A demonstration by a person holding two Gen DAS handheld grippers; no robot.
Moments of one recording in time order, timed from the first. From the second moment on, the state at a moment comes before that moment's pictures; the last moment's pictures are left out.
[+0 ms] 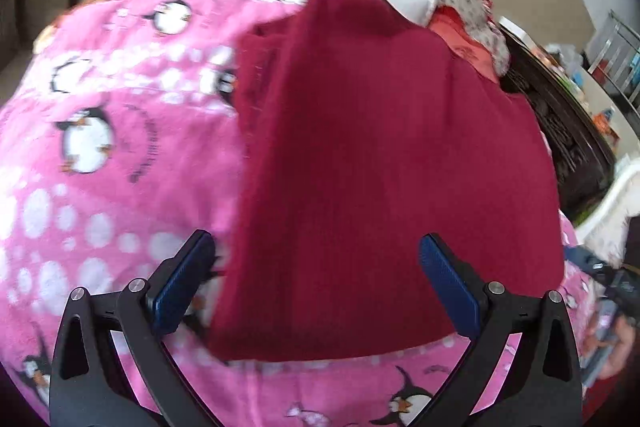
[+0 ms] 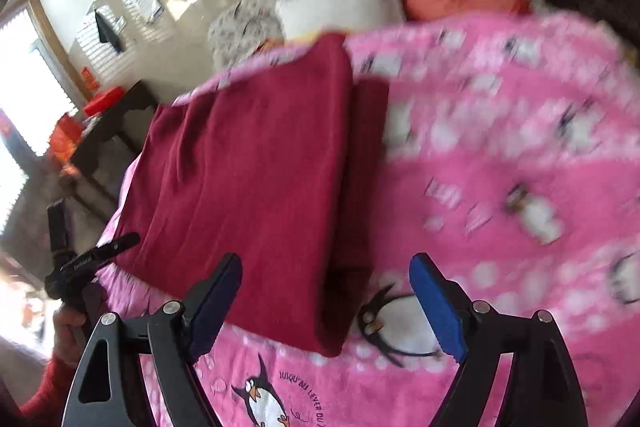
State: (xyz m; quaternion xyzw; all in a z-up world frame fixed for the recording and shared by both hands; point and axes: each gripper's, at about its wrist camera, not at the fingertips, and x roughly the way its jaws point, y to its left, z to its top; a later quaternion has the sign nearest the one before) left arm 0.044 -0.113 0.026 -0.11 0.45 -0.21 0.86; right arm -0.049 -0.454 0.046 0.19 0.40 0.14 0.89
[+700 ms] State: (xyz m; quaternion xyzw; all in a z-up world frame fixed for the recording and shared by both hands) left arm -0.070 -0.055 0.035 -0.13 0.51 -0.26 0.81; right arm -0.157 -0.445 0.060 0.14 0.43 0.15 0.88
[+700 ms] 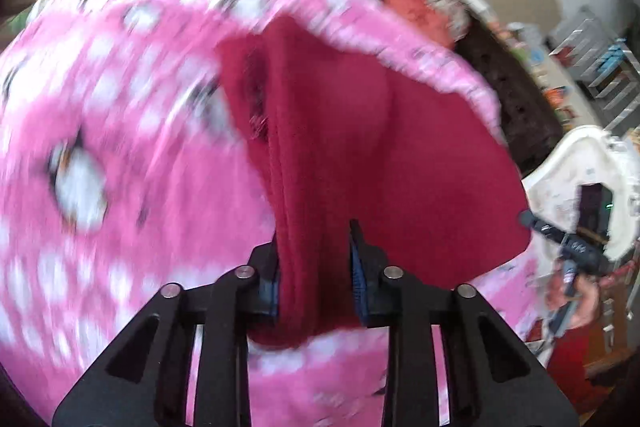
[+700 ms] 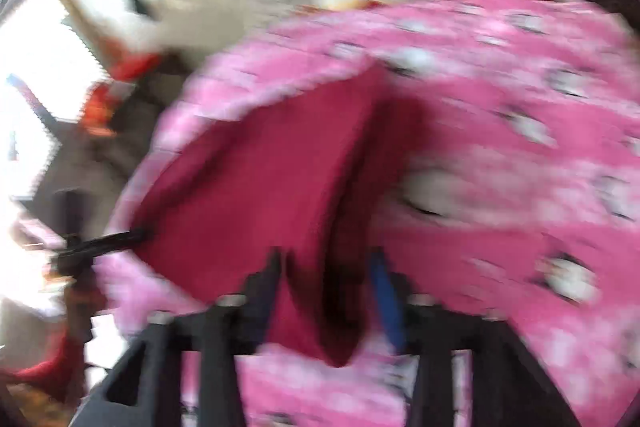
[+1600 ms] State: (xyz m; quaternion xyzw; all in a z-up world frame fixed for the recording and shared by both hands) left arm -0.088 -0.026 0.016 -0.24 0.48 -0.24 0.81; right arm 0.057 -0.119 0.058 -0.03 0.46 0.30 0.83
